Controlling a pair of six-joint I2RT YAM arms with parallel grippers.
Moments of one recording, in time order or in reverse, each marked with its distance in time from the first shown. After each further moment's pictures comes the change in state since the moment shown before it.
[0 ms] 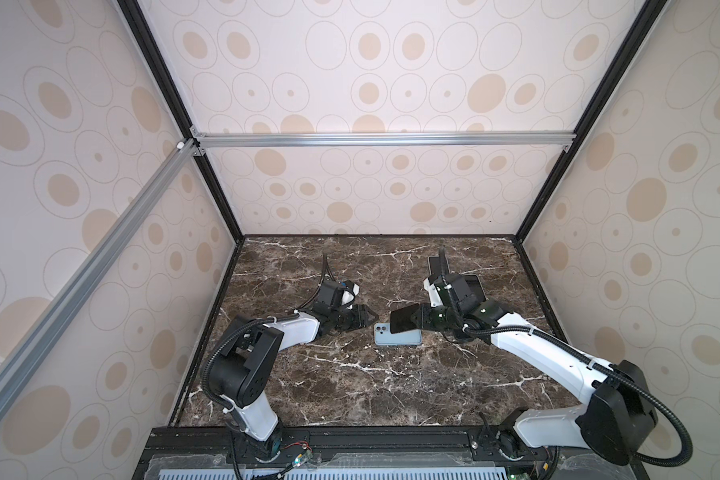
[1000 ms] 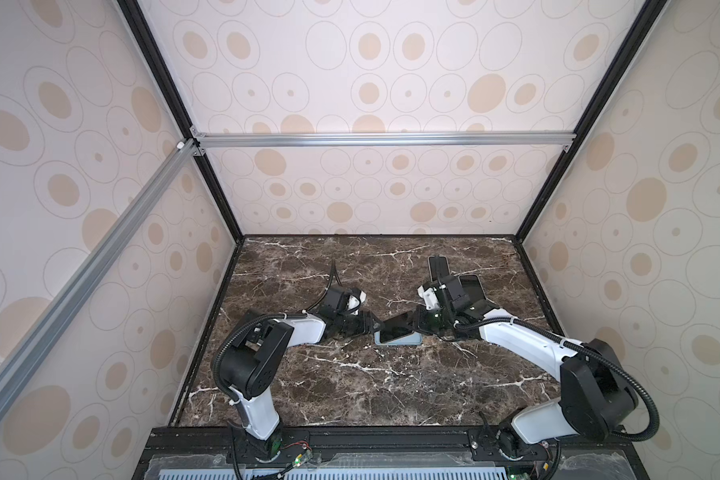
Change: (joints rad) left arm -0.030 0.064 0.000 0.016 0.053 -0.016; right arm -0.066 0.117 -0.054 0.133 -0.212 0.072
